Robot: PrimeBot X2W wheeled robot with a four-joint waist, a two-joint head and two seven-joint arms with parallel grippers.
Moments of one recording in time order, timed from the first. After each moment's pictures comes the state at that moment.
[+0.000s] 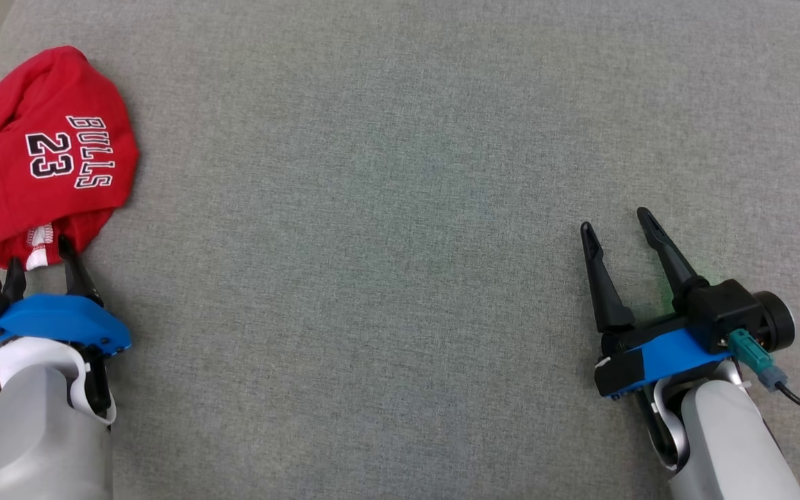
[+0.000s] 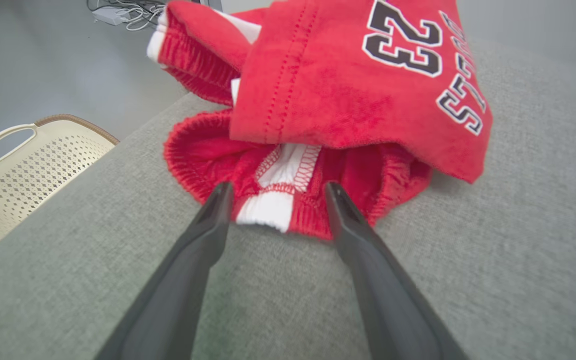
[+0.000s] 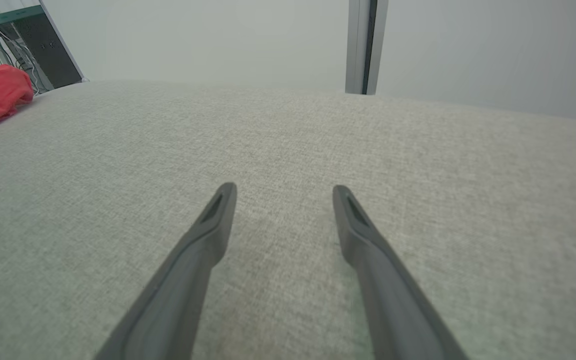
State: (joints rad) left arm -0.61 0.17 0.29 0.97 -0.19 -0.07 -0.26; right arm -0.33 -0.05 0.05 0.30 -0.01 0.13 -0.26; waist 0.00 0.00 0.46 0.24
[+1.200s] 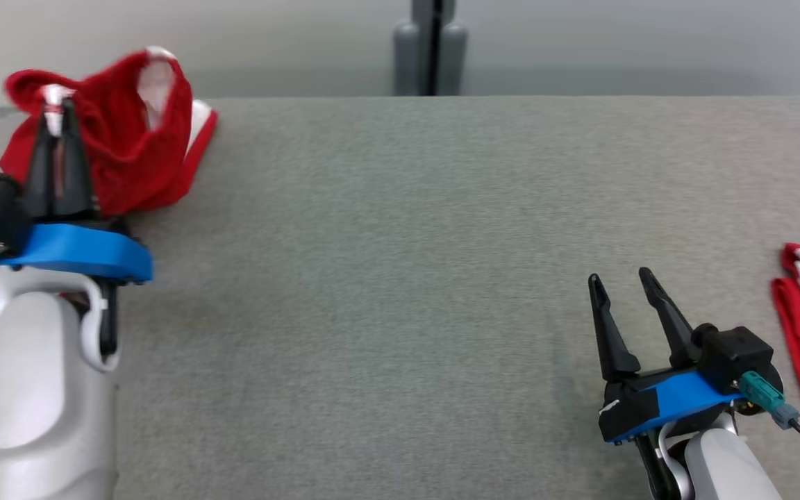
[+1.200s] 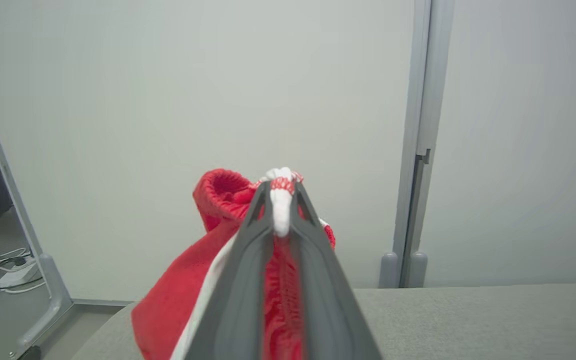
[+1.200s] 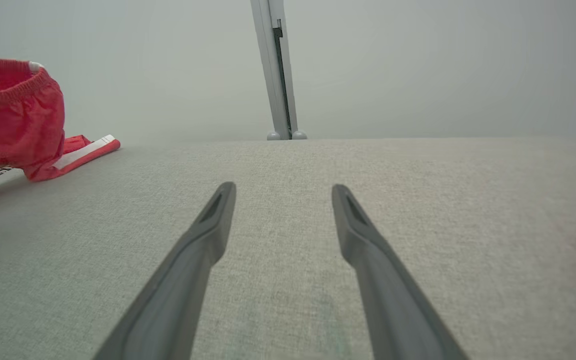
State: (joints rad) left arm -0.59 0.19 0.09 0.50 -0.12 -0.13 -0.26; right arm -0.24 -0.05 0.06 0.33 0.16 0.13 -0.26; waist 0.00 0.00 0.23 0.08
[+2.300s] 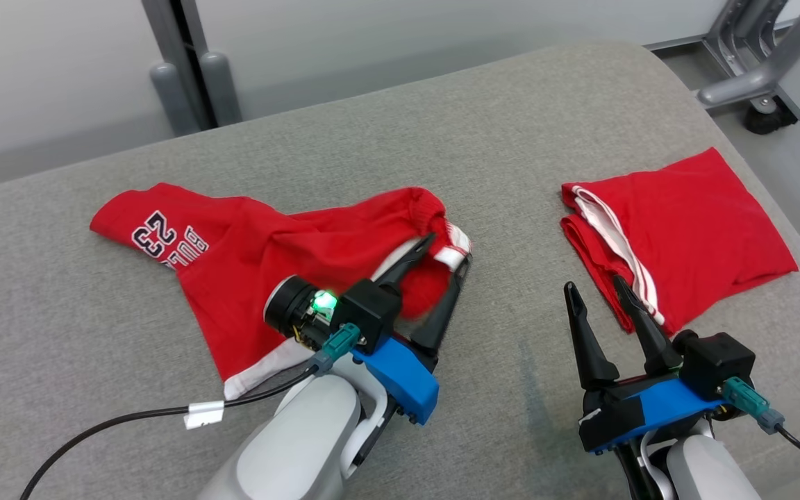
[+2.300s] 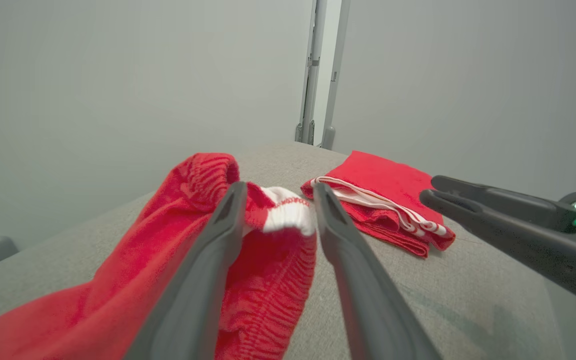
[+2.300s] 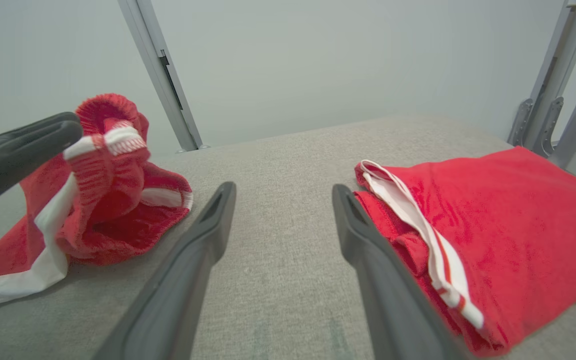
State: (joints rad) left arm -0.54 0.05 -0.70 0.50 -0.34 -0.09 -0.25; right arm -0.22 -0.05 0.14 0.32 0.25 0.13 -0.26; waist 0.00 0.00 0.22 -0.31
